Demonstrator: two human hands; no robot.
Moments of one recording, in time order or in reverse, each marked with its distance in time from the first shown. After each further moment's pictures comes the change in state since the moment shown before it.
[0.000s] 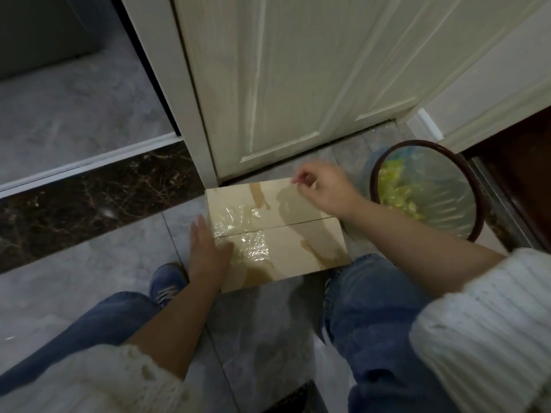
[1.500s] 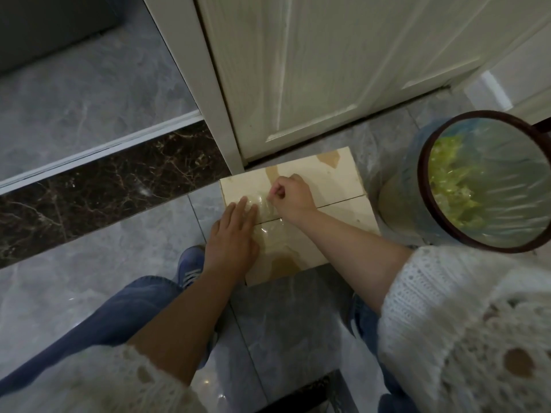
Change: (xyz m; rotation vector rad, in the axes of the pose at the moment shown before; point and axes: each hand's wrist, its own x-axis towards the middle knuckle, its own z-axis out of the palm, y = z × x) left_hand 0.000 -0.006 -0.011 0.751 -0.066 0.434; right_hand 0.028 -0.011 0.157 0.171 -0.051 0.354
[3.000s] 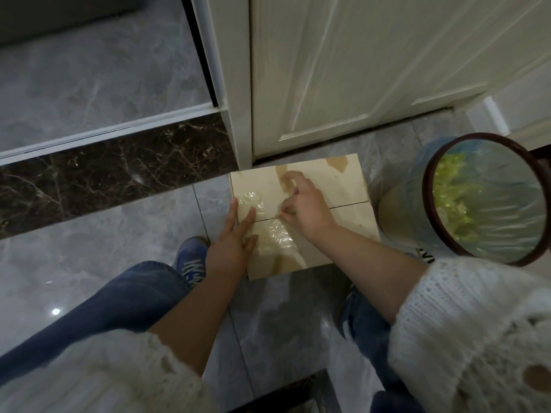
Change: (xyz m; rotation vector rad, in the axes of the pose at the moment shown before) left_hand -0.024 -0.011 0.018 -0.620 0.025 -0.190; right_hand -0.027 0.011 -0.015 -0.313 -0.075 -0.322
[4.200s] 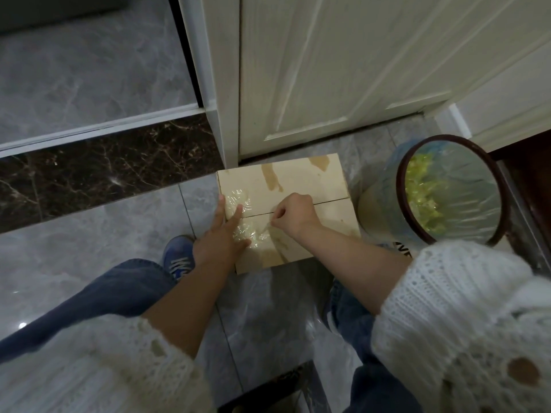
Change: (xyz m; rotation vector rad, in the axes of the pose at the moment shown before) left_hand 0.002 0.017 -0.012 0.306 -0.161 -0.104; right_hand -0.019 -0.033 -0.018 0.053 -0.106 0.464
